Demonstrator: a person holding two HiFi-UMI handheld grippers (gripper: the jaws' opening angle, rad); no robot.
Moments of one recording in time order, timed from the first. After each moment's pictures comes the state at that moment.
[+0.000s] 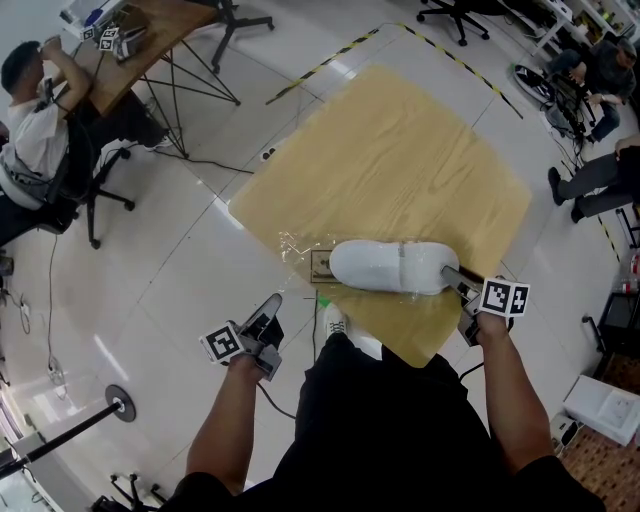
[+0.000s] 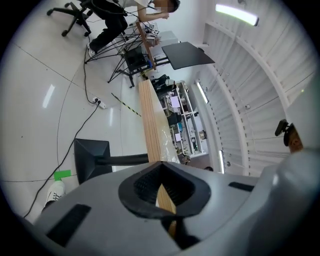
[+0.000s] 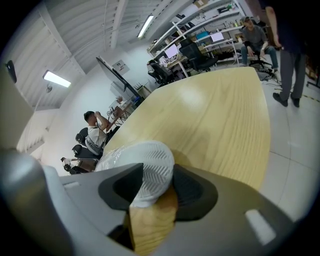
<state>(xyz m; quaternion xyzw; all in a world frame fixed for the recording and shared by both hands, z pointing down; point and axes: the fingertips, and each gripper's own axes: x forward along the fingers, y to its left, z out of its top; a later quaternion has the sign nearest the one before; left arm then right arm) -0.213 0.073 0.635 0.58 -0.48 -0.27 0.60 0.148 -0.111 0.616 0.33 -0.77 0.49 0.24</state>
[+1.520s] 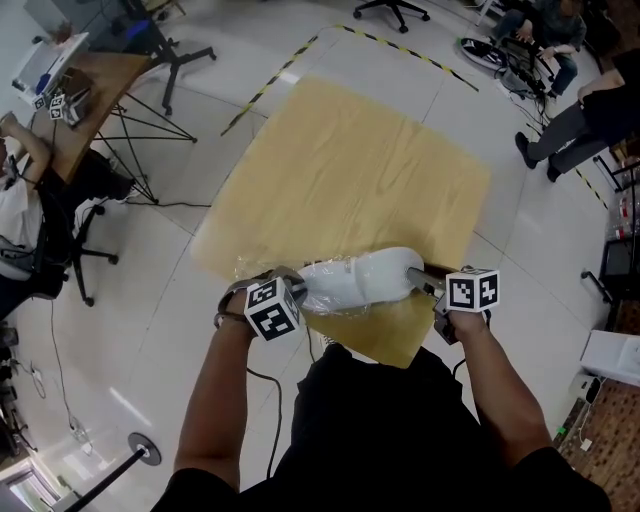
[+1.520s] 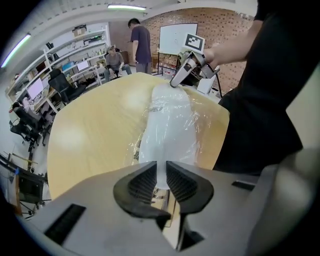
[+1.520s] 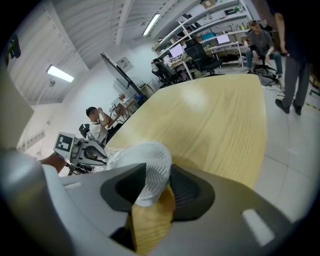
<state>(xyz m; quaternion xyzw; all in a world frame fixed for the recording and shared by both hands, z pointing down) -0.083 -0.031 0.621 0.82 -0.15 0.54 0.13 0.147 -0.105 0.605 0.32 -0.78 0.47 0.26</state>
